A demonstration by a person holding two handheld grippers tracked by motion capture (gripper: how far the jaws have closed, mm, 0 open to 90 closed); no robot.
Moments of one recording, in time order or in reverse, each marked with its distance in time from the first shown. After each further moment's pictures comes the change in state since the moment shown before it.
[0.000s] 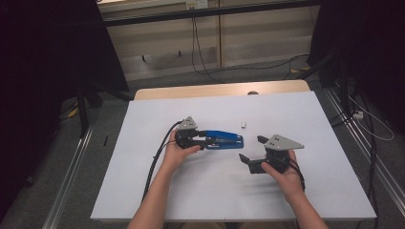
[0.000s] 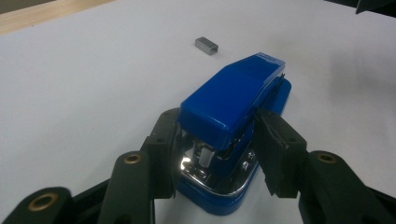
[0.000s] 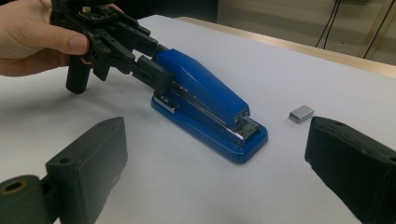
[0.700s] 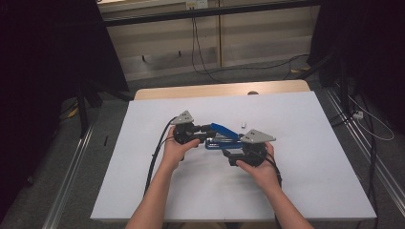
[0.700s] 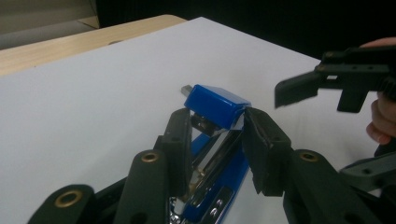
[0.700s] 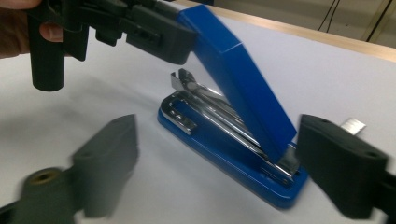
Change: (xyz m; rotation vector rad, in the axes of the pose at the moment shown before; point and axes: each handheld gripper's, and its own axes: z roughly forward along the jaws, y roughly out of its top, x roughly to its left) left arm -0.007 0.023 -0.013 -0.133 -0.037 -0.060; right arm 0.025 0.015 0.053 0.087 -0.035 0.018
